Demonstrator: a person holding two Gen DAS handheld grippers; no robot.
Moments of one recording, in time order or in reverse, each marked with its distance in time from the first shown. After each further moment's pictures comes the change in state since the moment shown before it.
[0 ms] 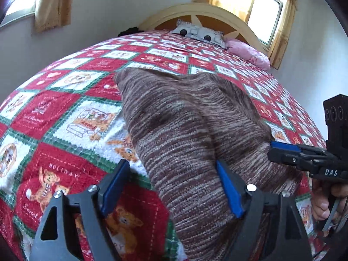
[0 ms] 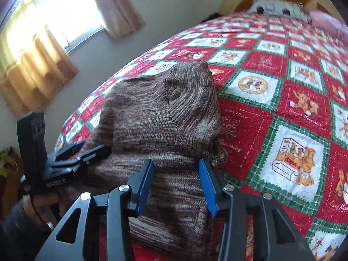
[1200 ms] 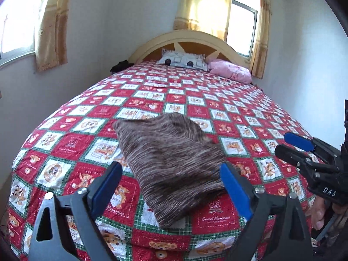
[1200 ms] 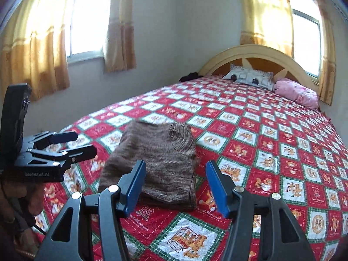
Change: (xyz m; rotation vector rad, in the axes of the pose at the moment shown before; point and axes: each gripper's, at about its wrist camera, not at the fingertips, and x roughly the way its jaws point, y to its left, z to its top) left arm -0.142 -0.063 -0.002 0.119 -0.183 -0.006; right arm -0.162 0.113 -0.055 -0.170 -0.352 -0.334
